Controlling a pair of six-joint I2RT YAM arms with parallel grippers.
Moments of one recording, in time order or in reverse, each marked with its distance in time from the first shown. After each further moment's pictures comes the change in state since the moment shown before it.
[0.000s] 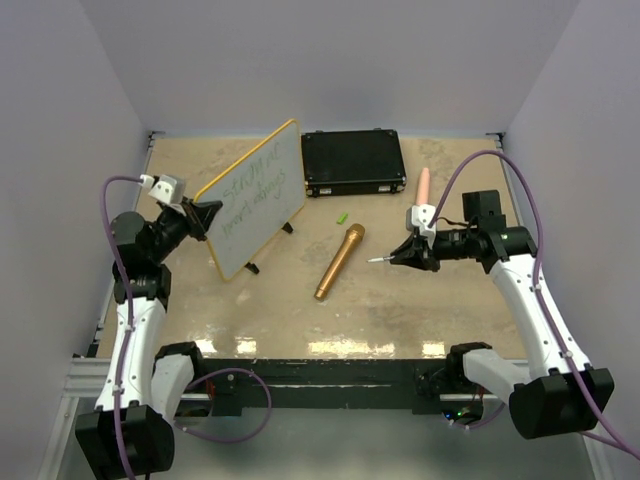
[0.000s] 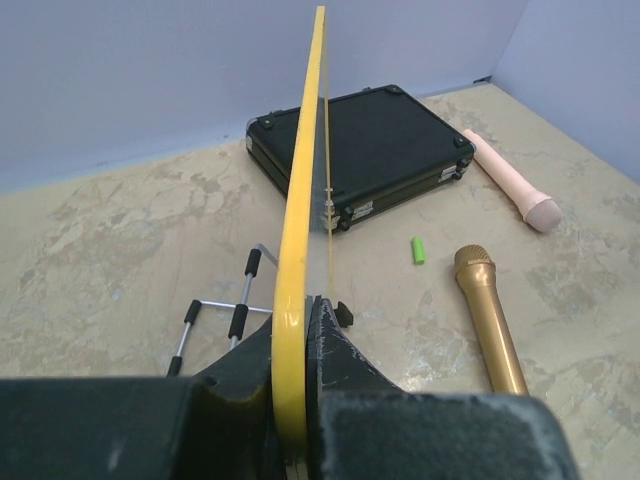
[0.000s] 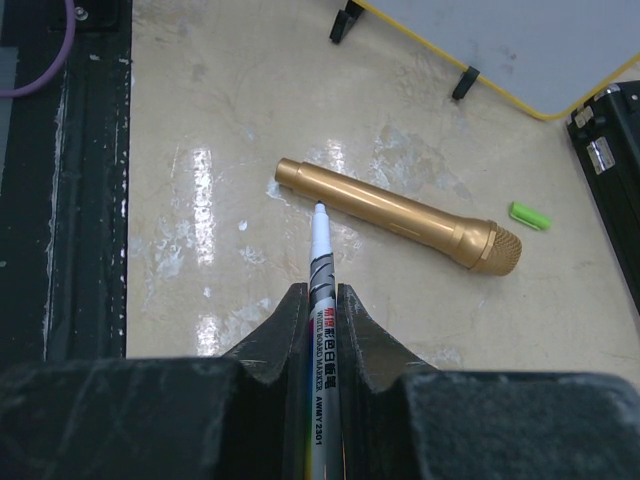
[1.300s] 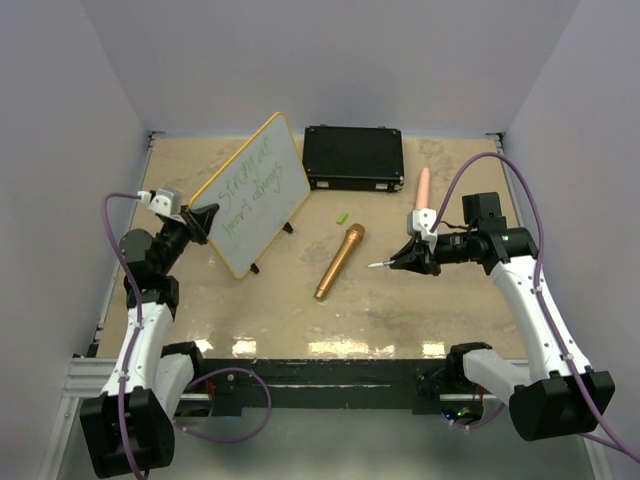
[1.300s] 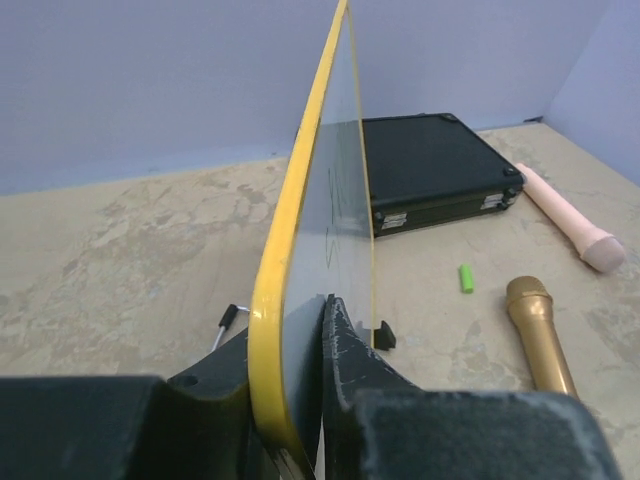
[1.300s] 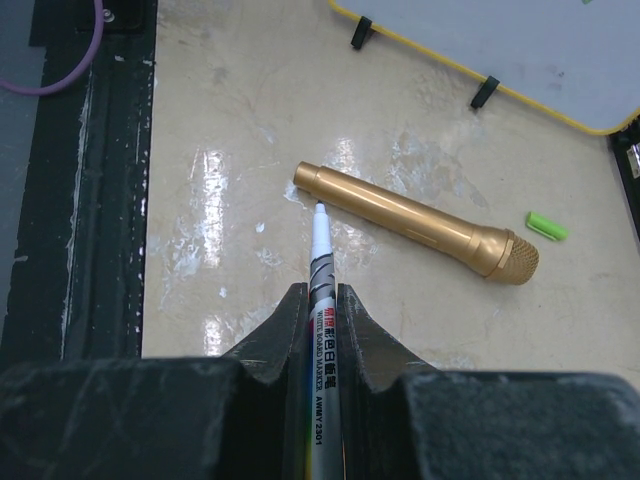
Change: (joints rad) left arm 0.015 0.023 -0.205 0.326 -0.066 -0.053; right arm 0.000 -0.005 0.000 -0.062 -0.028 -0.053
